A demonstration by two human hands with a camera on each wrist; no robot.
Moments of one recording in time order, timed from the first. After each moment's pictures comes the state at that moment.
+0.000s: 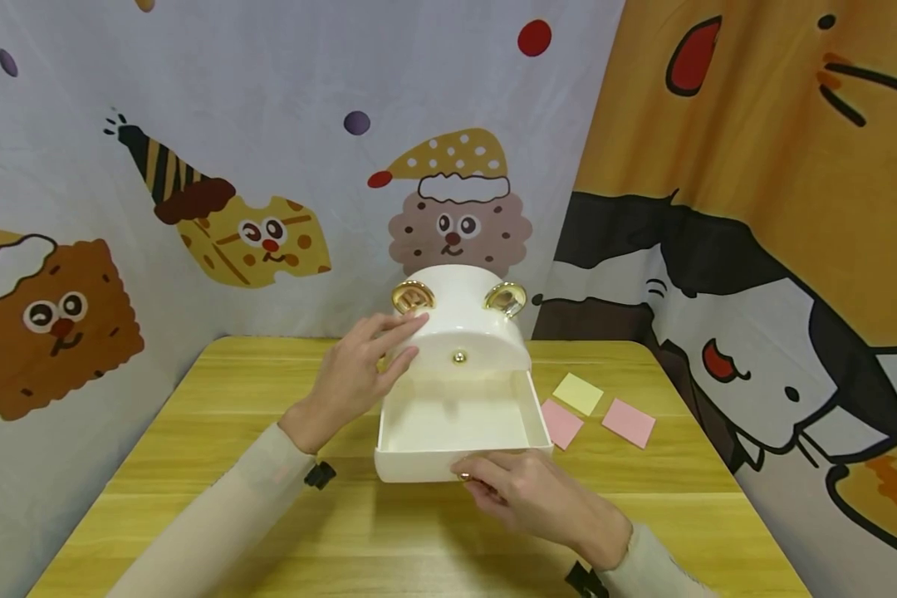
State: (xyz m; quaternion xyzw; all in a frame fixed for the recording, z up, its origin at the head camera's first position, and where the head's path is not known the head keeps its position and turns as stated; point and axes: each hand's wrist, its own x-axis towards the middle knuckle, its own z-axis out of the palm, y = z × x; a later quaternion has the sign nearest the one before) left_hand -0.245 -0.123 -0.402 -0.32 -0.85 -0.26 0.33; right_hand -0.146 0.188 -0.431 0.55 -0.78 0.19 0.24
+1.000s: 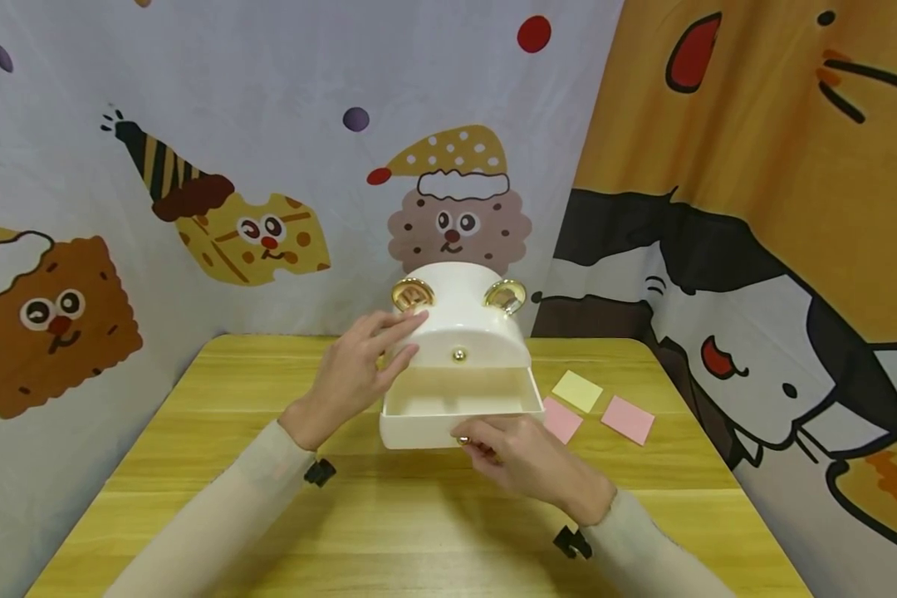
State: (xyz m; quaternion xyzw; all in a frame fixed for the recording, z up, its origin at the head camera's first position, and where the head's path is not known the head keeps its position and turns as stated) left_hand -0.247 -0.123 -0.403 -0.31 -0.85 -0.26 0.33; right_hand -0.181 0.184 -0.433 0.52 -0.80 0.20 0.22
